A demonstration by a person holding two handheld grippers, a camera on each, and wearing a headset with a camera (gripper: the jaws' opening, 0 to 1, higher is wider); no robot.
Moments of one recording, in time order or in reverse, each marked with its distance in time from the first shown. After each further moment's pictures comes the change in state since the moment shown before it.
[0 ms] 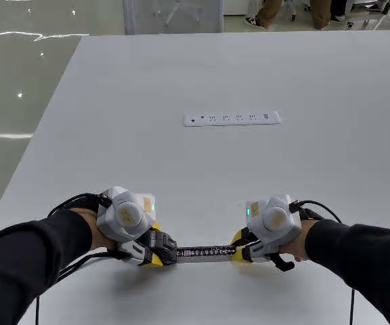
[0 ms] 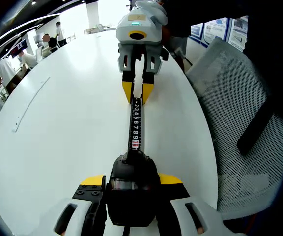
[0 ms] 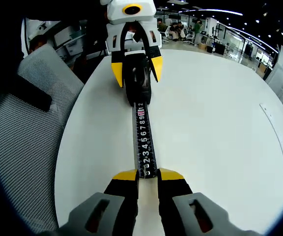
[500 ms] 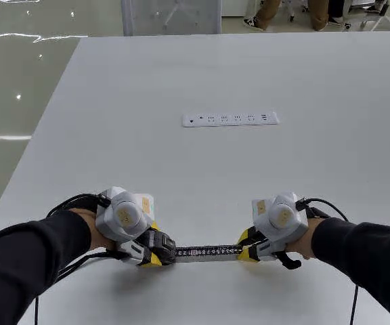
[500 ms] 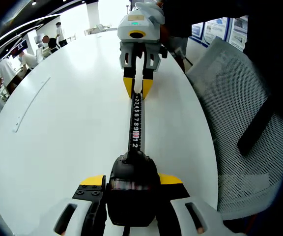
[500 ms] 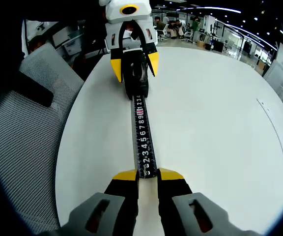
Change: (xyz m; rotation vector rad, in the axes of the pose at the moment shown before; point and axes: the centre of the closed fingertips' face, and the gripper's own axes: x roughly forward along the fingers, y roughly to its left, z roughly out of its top) left arm 0.000 0.000 0.000 0.000 -0.004 0.006; right arm -0.010 -0.003 -0.013 0.020 0.021 -0.005
